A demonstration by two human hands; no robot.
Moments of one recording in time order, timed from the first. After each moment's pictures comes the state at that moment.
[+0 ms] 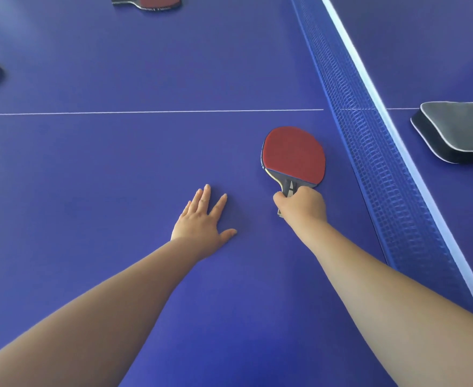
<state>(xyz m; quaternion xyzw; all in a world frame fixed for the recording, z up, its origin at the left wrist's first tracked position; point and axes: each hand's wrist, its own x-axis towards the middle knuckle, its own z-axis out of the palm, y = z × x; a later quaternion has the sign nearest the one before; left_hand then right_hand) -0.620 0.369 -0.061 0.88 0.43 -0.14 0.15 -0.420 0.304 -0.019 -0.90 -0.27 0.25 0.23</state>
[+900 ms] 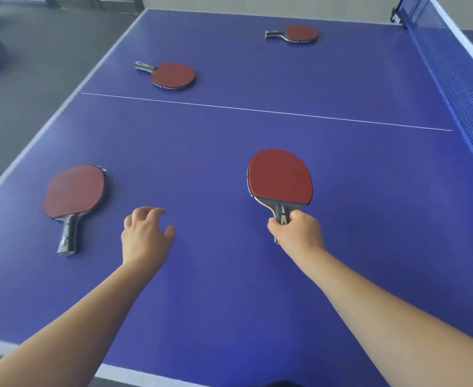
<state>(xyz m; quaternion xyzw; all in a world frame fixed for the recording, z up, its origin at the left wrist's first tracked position) -1.082 0.339 0.010 0.65 0.74 0.10 0.15 -0.802 0.288 0.023 -0.83 -0.42 0.30 0.21</state>
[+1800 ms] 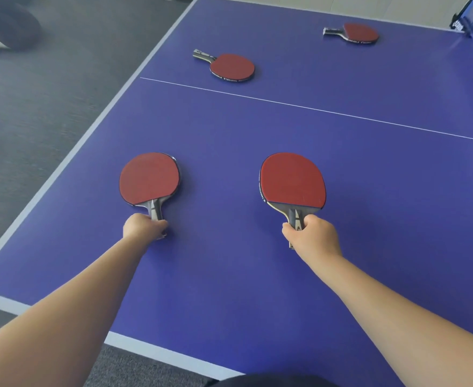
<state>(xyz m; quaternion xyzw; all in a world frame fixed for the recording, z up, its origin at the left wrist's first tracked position) -1.270 0.404 -0.021 0.41 0.83 0.10 0.37 -0.947 0.319 0.014 -0.83 -0.46 0.27 0.16</state>
